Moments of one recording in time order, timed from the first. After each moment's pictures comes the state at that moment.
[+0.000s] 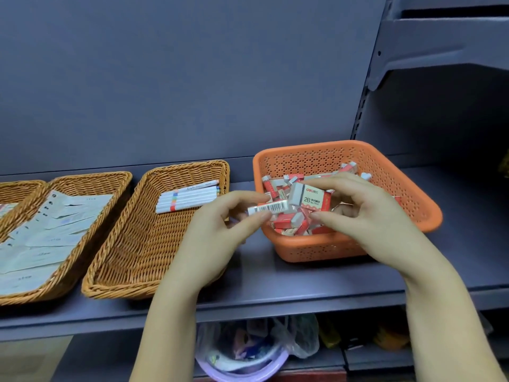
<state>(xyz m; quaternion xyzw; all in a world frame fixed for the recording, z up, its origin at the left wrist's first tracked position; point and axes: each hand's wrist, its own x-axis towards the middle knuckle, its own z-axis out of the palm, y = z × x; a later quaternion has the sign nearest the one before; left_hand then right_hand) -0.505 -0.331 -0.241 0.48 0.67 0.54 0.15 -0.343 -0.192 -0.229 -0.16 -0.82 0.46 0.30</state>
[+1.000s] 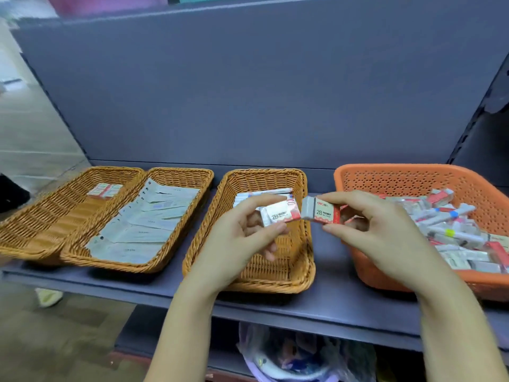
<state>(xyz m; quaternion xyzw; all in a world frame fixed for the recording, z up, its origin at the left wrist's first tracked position) -0.557 -0.403 -0.225 0.39 0.63 0.63 0.24 -0.428 -0.239 -0.219 -0.10 -0.88 0.37 0.27</state>
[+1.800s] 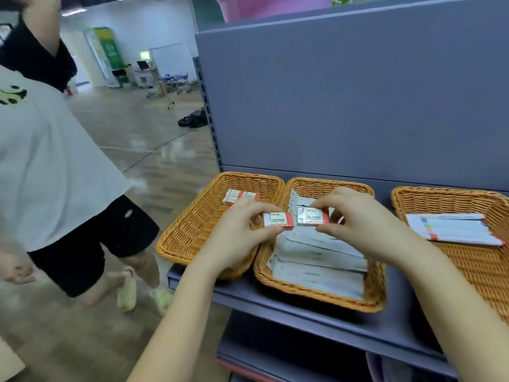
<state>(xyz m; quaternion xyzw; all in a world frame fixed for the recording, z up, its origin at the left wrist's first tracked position) -0.824 -0.624 -0.229 0.42 0.82 0.38 0.04 -0.706 -0.442 -0.204 -0.06 -0.98 0.17 0.13</state>
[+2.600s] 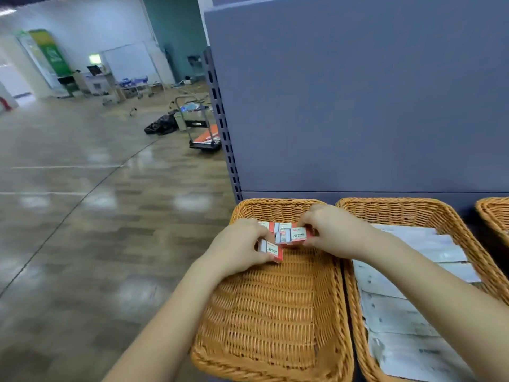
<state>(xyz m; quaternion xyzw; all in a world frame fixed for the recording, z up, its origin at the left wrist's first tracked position) -1.020 -0.624 -0.265 0.52 0.85 0.07 0.09 -0.899 -0.473 -0.242 -0.11 -0.99 0.07 -0.02</state>
